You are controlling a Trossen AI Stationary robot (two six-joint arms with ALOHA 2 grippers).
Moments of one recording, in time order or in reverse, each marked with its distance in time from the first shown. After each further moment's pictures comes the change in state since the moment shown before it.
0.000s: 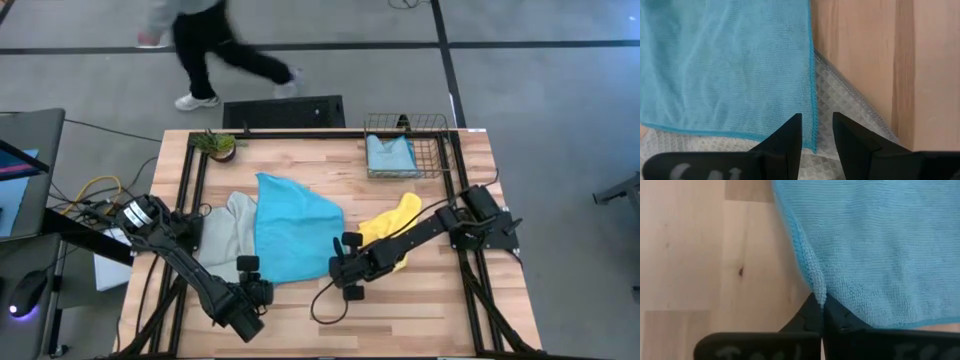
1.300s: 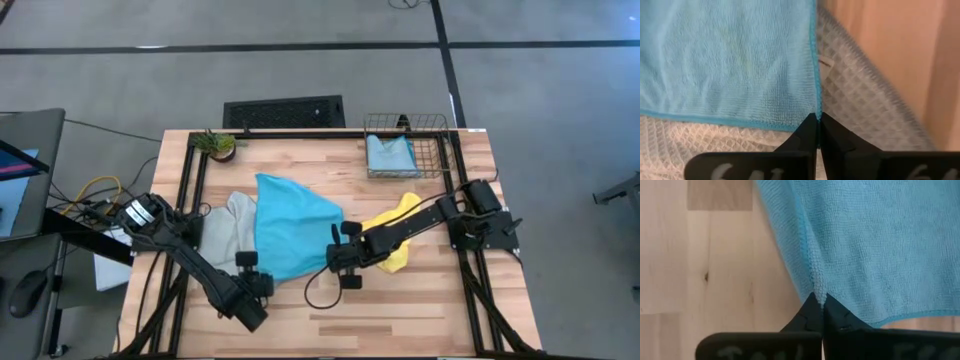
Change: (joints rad) left arm 0.048 0.001 -0.075 0.041 0.084 -0.021; right arm -0.079 -0.028 0.037 -0.092 -0.055 -0.030
